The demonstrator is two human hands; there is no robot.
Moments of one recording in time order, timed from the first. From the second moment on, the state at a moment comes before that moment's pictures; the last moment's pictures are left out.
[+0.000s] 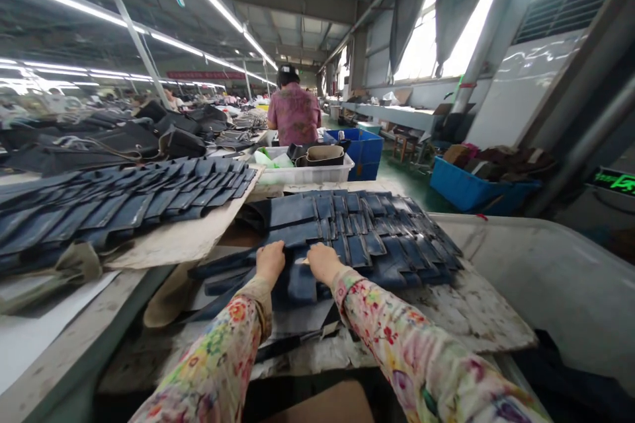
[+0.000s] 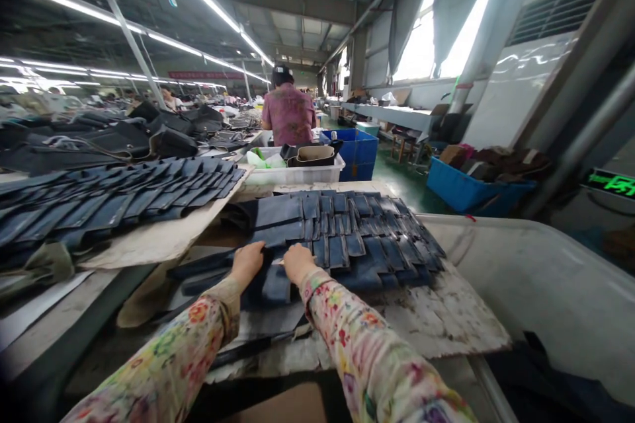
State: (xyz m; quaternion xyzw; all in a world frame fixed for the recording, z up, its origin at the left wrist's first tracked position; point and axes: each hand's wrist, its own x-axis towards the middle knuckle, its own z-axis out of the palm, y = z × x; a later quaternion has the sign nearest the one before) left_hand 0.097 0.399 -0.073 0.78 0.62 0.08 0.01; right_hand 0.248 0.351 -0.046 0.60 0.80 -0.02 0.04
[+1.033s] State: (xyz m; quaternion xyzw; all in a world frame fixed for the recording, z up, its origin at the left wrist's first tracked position) left_hand 0.002 0.204 0.245 0.68 0.49 0.55 0.03; right_hand 0.298 0.254 0.024 0.35 0.51 -0.44 -0.65
